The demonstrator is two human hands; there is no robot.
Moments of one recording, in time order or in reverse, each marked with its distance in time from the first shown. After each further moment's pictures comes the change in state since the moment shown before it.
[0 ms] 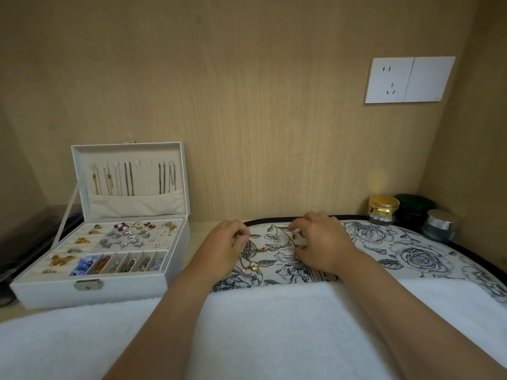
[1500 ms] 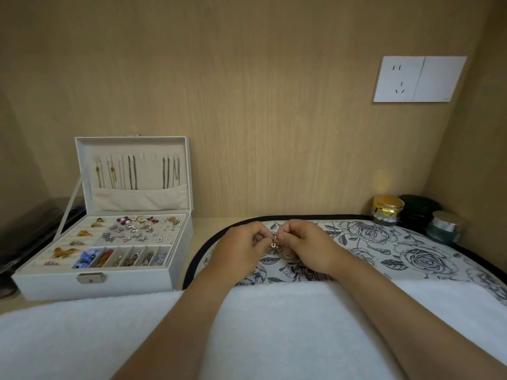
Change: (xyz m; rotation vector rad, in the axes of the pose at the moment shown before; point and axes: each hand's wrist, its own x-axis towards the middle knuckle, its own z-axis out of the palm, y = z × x) left_hand -0.004 0.025 0.017 -0.116 0.000 -0.022; right_hand 0.002 -0.026 0.012 0.906 -0.133 0.055
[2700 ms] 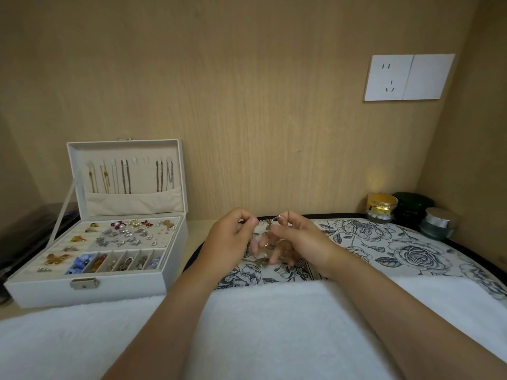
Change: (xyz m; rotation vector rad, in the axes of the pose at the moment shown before) left_hand -0.001 0.013 -0.019 -0.282 0.044 -0.067; right_hand -0.007 -0.019 -0.002 0.522 -0.087 0.086
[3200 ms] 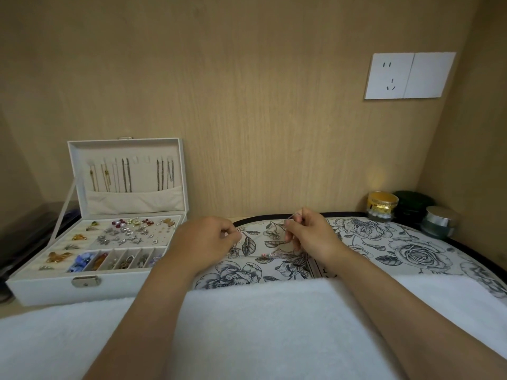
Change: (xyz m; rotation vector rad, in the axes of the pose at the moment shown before) left_hand -0.001 -0.002 -0.043 0.761 -0.024 -0.010; right_hand 0.009 0.010 -0.015 -0.252 0.314 -0.043
